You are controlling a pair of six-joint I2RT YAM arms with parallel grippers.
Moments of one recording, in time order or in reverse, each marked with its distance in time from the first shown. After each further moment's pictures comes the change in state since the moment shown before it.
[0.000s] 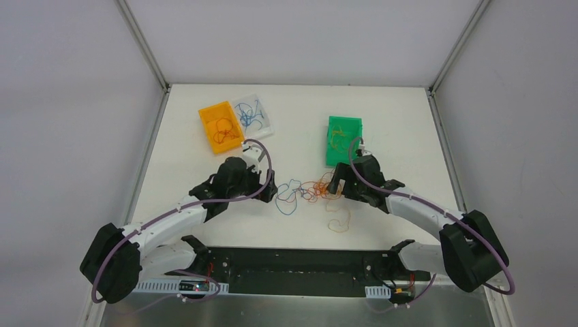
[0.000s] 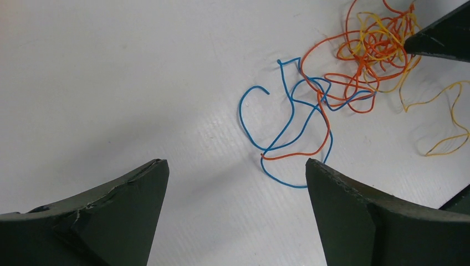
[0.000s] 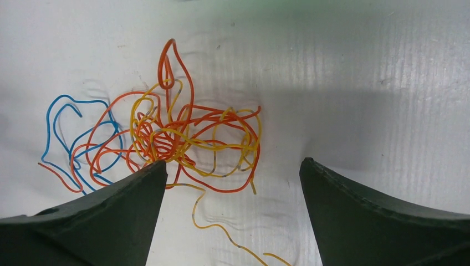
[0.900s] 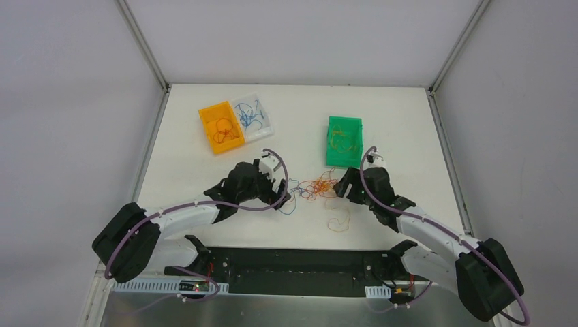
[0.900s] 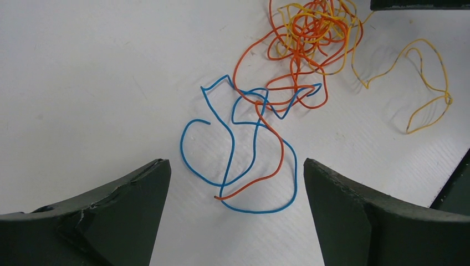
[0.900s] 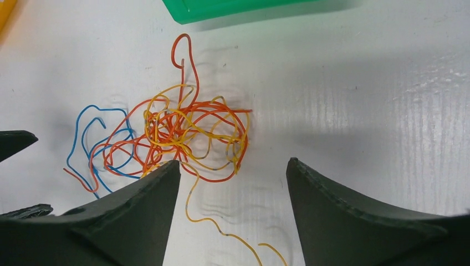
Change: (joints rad) left arm -0.097 0.146 -0.109 0.373 0.108 0.148; right arm 0.011 -0.227 -0.181 0.167 0.072 0.025
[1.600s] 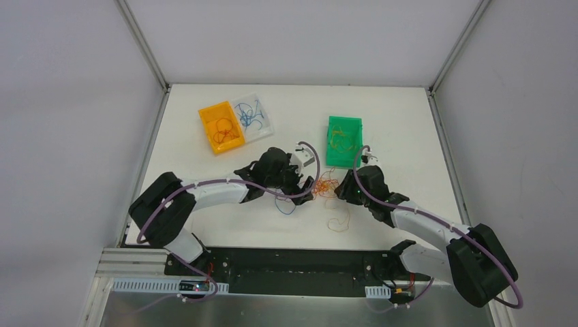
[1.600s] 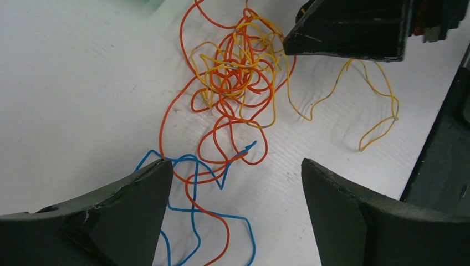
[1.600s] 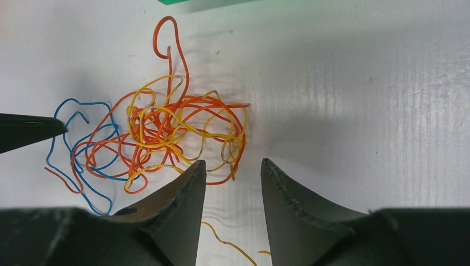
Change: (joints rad) left arm -0.075 0.315 0.323 -0.092 0.177 0.055; right arm 0.016 0.117 0.024 0.020 -0.014 0.013
